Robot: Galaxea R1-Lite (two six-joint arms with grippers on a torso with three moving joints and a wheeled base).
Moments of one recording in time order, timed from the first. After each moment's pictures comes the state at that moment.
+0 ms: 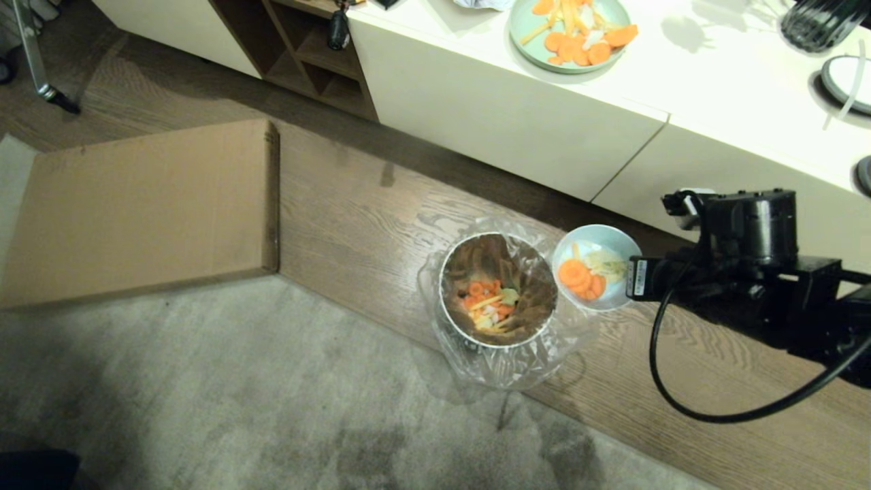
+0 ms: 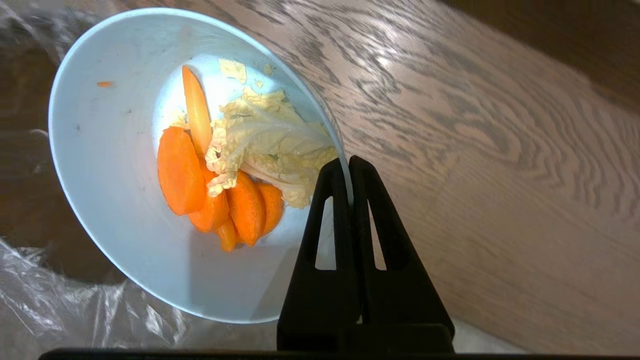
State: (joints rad) left arm 0.00 0.00 0.00 -0.01 0.01 0.00; right arm 0.36 1.68 -0.83 -0.48 -0.28 0.16
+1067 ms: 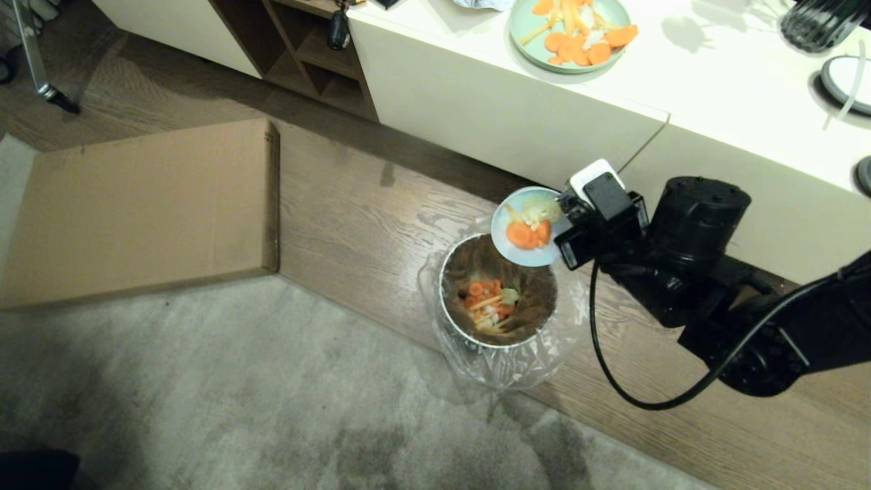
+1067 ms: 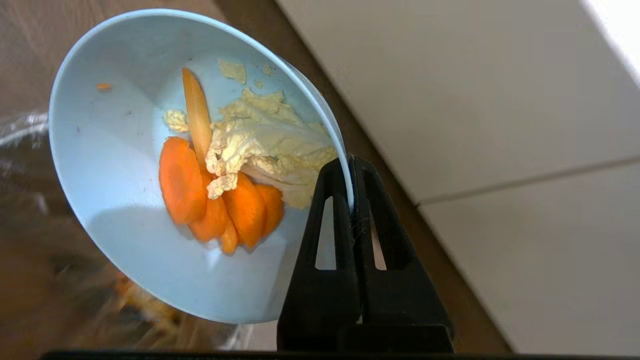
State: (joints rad) left arm 0.00 0.00 0.00 -0.01 0.01 0.00; right arm 0.52 1.88 -0.90 -1.11 -0.28 -0.58
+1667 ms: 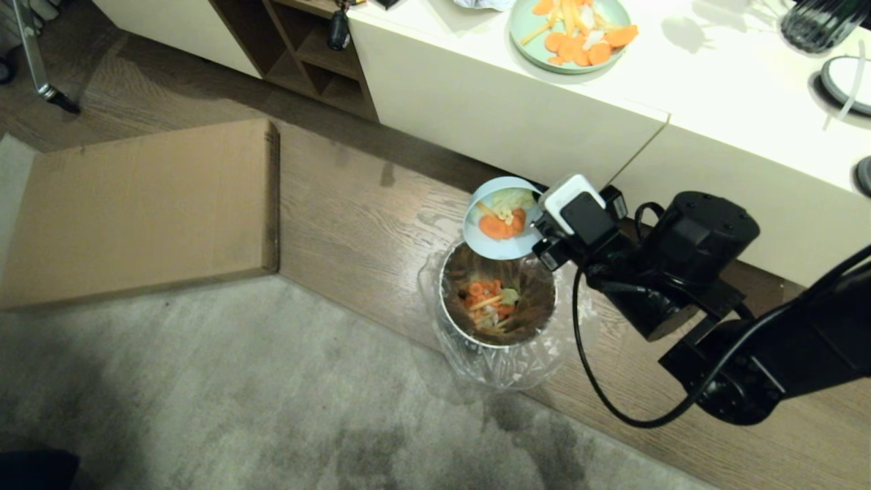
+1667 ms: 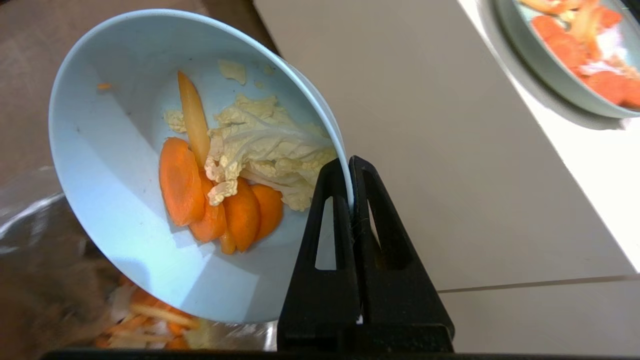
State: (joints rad) left arm 0.00 0.00 0.00 -0.01 0.01 0.00; right arm 0.59 1.92 -0.84 -1.37 -0.17 -0.77
